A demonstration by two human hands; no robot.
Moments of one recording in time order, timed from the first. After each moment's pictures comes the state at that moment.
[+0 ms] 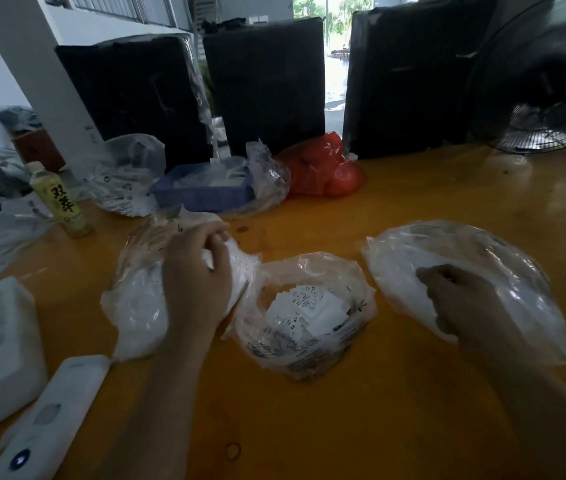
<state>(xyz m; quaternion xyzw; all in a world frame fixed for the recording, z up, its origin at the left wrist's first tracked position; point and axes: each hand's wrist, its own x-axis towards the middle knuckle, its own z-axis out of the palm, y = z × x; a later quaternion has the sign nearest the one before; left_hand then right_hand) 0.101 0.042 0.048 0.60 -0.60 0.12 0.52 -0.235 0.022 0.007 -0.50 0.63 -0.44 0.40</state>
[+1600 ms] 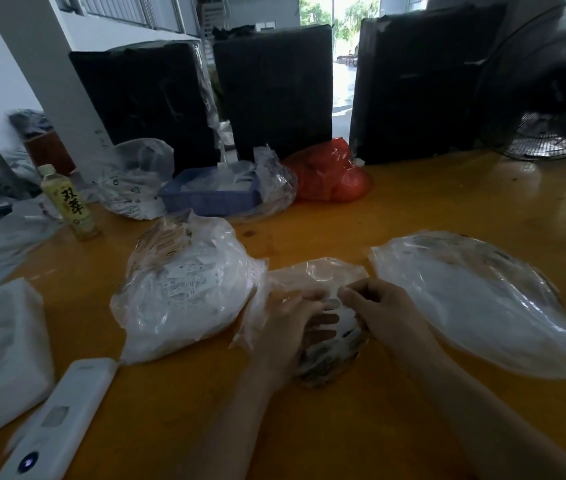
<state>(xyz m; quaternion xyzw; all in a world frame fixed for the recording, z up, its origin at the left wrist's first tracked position) 0.024 0.044 -0.023 0.46 -0.40 -0.61 0.51 -0.145 0.026 -0.004 -0.59 0.52 -0.42 0.45</state>
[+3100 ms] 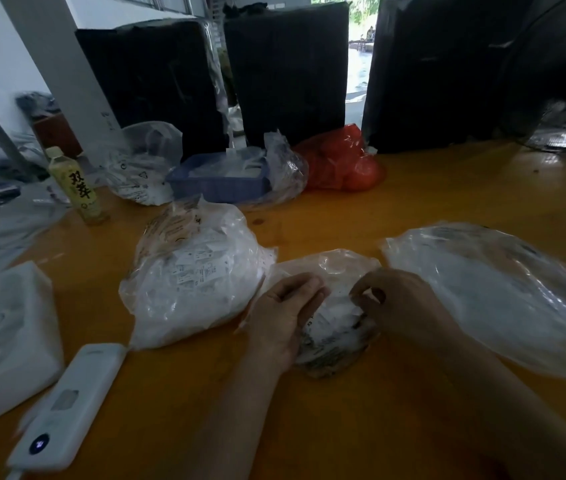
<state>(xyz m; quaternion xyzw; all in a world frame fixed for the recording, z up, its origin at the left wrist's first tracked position) 0.035 0.038 -0.021 0.39 -0.21 -0.61 0.65 -0.160 -0.001 -0.007 -0.82 0.51 -0.23 0.13</state>
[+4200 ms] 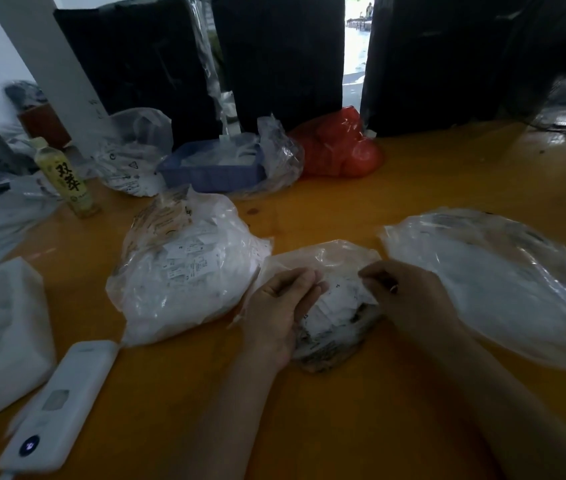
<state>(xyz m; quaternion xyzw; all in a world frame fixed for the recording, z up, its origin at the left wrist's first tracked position) 0.035 0.039 -0.027 0.39 -0.22 -0.61 0.65 -0.165 0.007 -0.017 -0.74 0.56 -0.31 0.20</state>
